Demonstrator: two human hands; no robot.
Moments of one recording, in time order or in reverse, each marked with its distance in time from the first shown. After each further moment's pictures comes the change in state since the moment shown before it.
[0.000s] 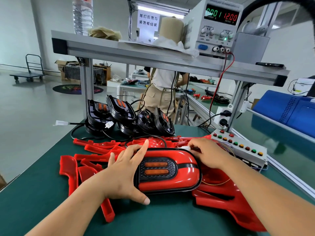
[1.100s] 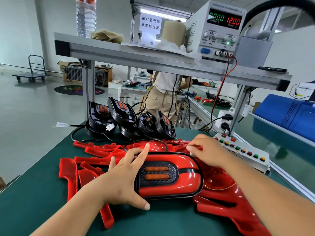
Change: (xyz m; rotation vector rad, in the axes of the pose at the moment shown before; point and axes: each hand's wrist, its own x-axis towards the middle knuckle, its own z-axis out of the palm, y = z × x) left_hand 0.000 0.001 0.000 -0.036 -0.013 0.004; right_hand 0.006 -0.013 -0.018 0.007 0.025 0.069
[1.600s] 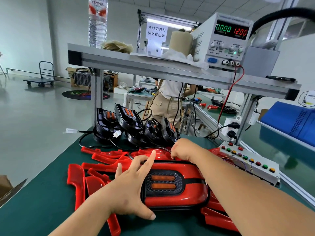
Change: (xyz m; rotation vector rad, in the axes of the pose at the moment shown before) left_hand -0.003 0.003 -0.003 0.000 0.010 0.010; right_hand 0.073 -0.078 0.020 0.110 -0.323 0.297
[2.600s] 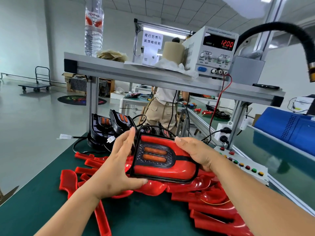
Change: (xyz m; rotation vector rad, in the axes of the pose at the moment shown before) left_hand 0.012 -0.010 -0.023 -0.380 0.475 0.182; right_hand -0.063 0.038 -0.028 0.899 -0.031 -0.318
